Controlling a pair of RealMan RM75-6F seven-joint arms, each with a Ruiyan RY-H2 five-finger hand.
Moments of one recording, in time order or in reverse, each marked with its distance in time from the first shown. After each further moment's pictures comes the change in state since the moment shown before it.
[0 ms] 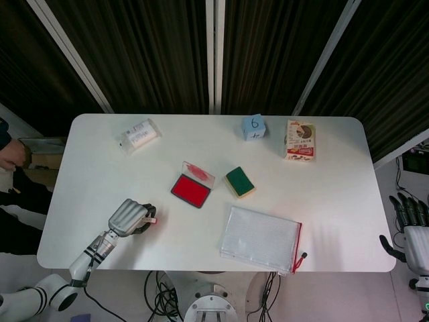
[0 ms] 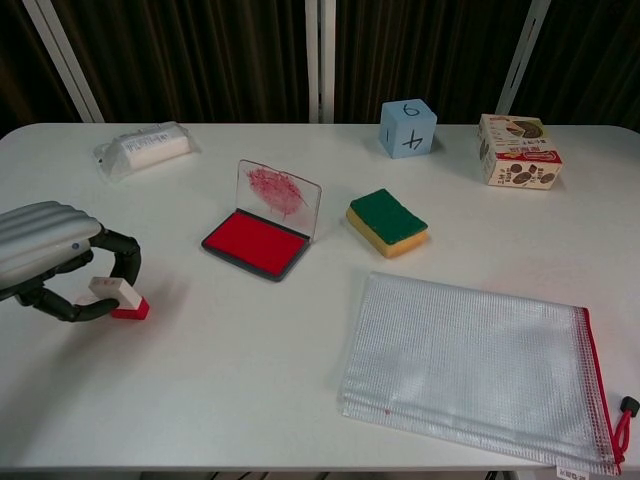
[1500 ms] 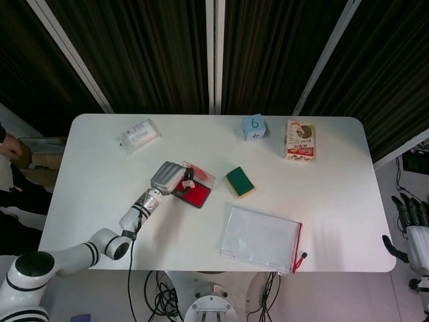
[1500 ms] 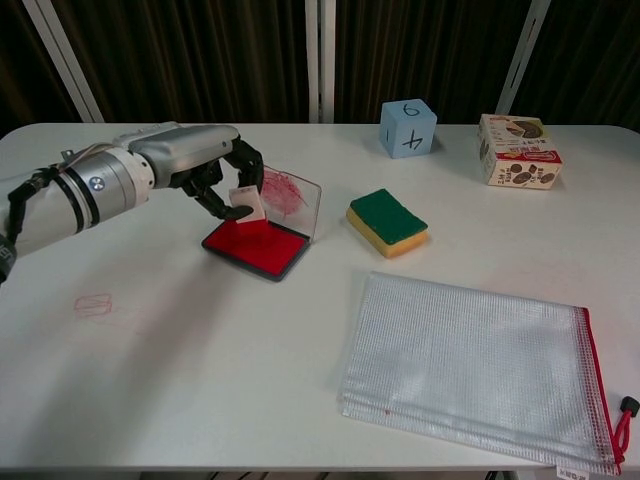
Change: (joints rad) left arm -0.359 -0.182 -0.270 0.129 -0.297 -0.349 -0.068; right arm 0.000 0.031 0.001 -0.045 0.020 -0.018 -0.031
